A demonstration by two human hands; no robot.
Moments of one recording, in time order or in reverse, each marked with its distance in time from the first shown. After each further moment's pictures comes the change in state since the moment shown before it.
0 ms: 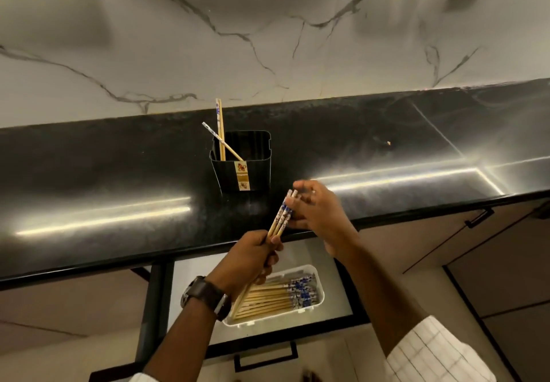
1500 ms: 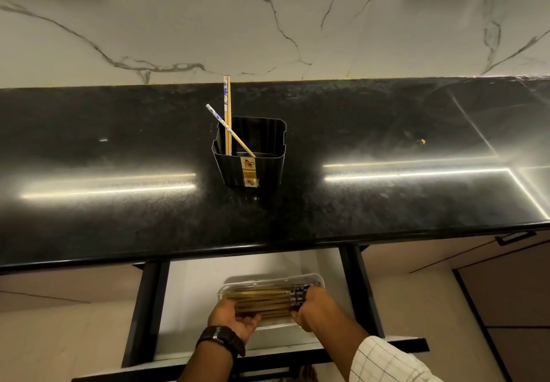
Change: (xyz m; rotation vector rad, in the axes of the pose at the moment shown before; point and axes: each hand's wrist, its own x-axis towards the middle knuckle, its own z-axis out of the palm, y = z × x) left_hand 0.058 -0.131 -0.012 -1.247 0.704 -0.723; right_hand 0.004 0.173 0.033 0.630 0.742 1.182
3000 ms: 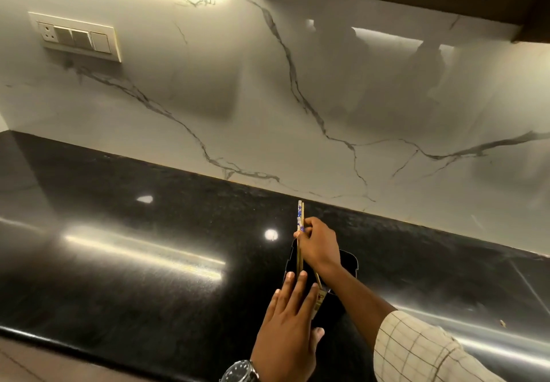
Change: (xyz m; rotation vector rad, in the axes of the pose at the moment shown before) left_hand -0.114 0.118 0.115 1.684 -0.131 1.748; right_hand -0.198 -0.113 0.284 -1.130 -0.294 -1.788
